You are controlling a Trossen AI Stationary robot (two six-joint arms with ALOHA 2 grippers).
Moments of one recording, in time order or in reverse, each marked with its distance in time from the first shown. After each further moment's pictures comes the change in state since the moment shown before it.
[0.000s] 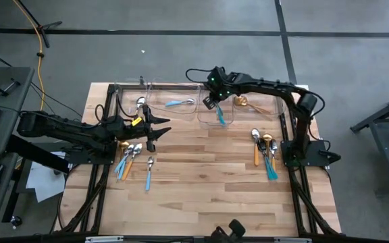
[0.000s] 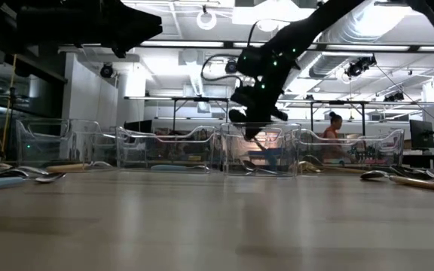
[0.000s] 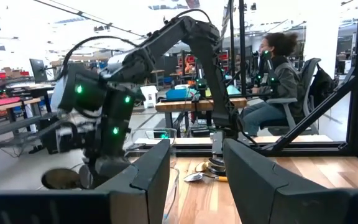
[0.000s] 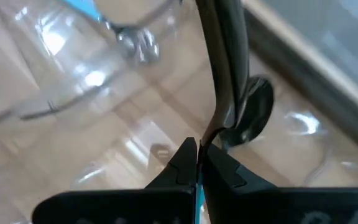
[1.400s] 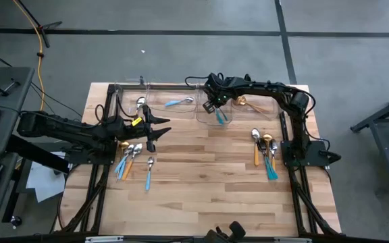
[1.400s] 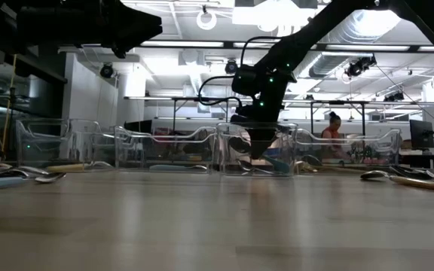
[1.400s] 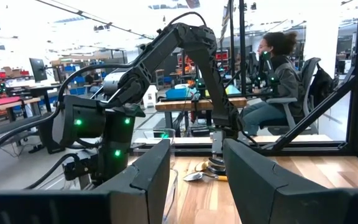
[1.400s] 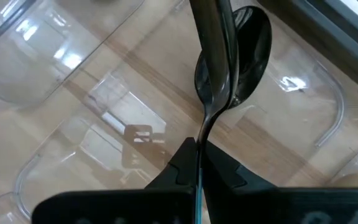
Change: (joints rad) left arm 0.000 0.000 -0.001 -0.001 0.000 -0.001; right arm 0.009 0.099 -0.003 -0.035 0.045 0.078
